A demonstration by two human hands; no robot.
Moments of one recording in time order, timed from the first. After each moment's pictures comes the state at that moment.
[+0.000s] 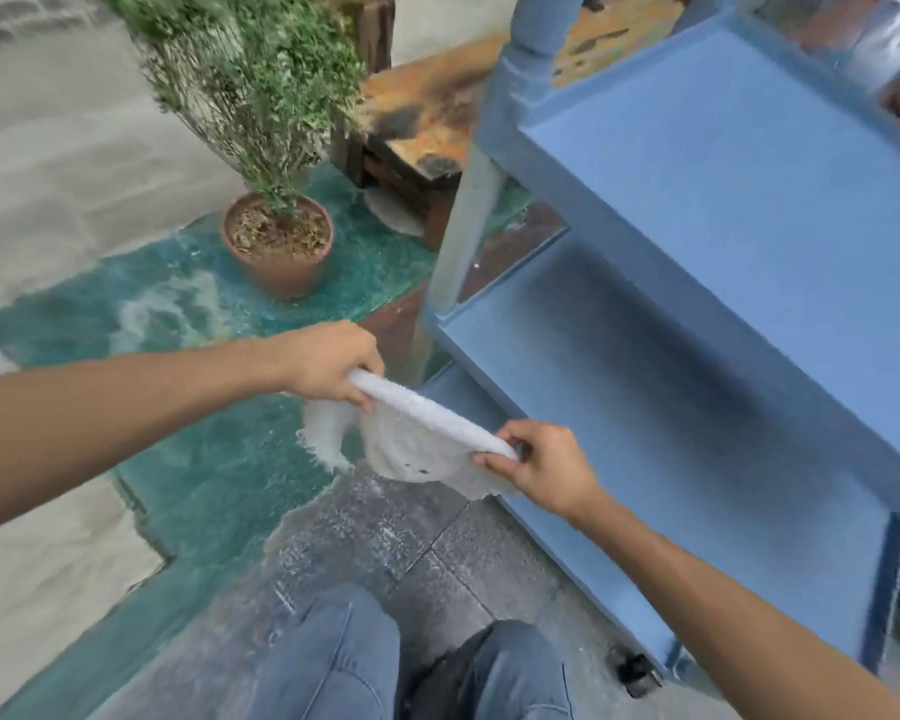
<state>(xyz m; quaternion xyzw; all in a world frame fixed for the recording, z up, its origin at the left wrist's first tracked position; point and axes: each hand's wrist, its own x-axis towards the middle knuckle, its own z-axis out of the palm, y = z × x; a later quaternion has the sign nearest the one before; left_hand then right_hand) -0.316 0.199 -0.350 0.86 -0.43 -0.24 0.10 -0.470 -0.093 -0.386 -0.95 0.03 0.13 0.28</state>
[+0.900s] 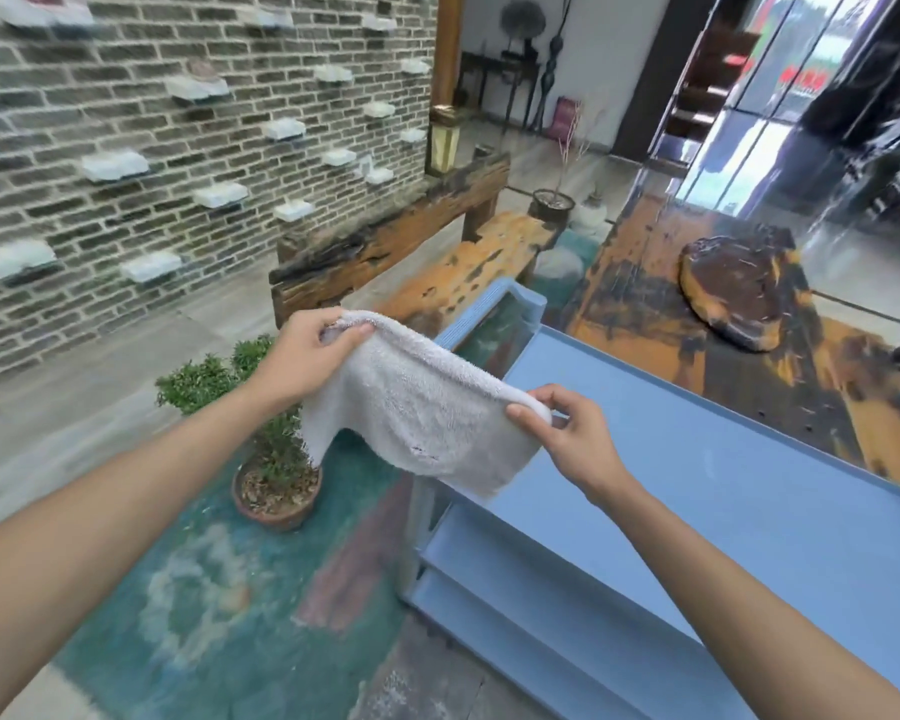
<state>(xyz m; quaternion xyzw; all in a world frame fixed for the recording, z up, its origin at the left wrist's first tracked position) -0.188 0.199 0.095 0.81 -0.29 -0.01 0.51 -0.359 -0.095 0.053 -0.83 0.10 -0.16 0.53</state>
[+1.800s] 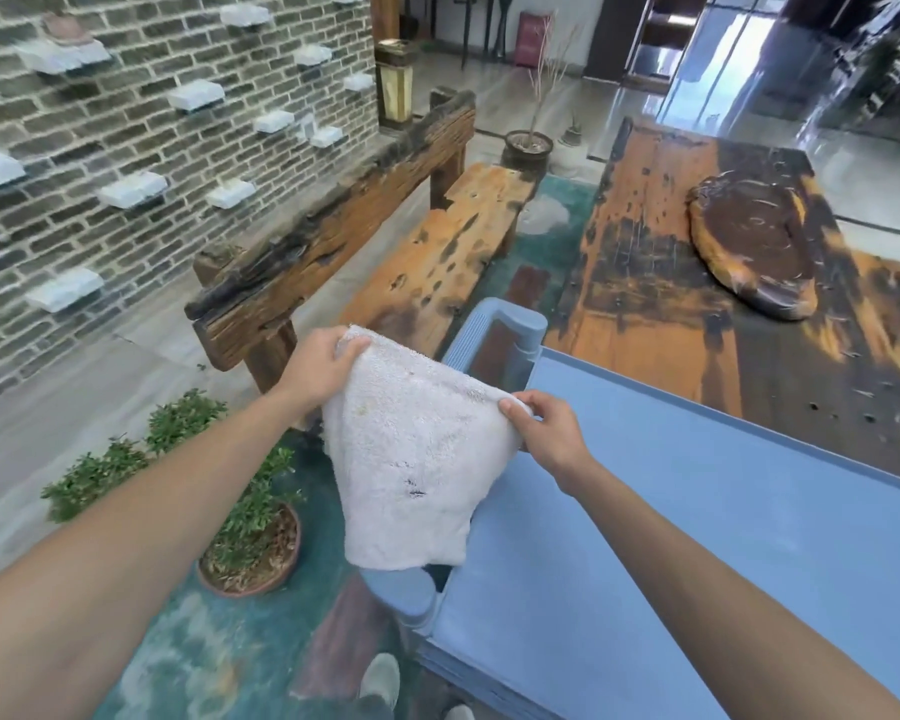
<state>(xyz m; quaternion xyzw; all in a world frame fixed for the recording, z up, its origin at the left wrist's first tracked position) 0.068 0.031 0.003 0.88 -0.24 -0.09 0.39 -0.123 -0.219 -0.054 -0.77 0.29 -0.11 0.56</state>
